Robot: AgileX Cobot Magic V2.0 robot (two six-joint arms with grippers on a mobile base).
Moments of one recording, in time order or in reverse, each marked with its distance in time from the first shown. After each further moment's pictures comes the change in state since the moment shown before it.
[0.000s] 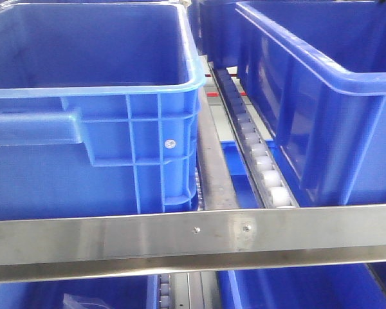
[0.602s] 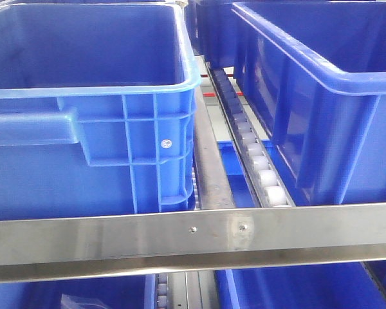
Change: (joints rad) left arm 0.000 0.000 0.000 0.000 0.000 0.000; right arm 0.000 -0.668 0.361 0.000 -0.004 0.000
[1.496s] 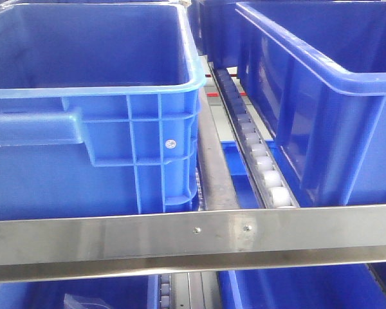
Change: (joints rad) left arm 0.000 0.000 0.000 0.000 0.000 0.000; right arm 0.000 -0.073 0.042 0.000 -0.006 0.000
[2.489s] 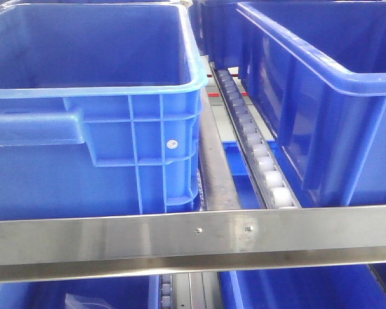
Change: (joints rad) left arm 0.000 0.000 0.000 0.000 0.000 0.000; right arm 0.000 -0.659 0.616 0.012 -0.056 0.000
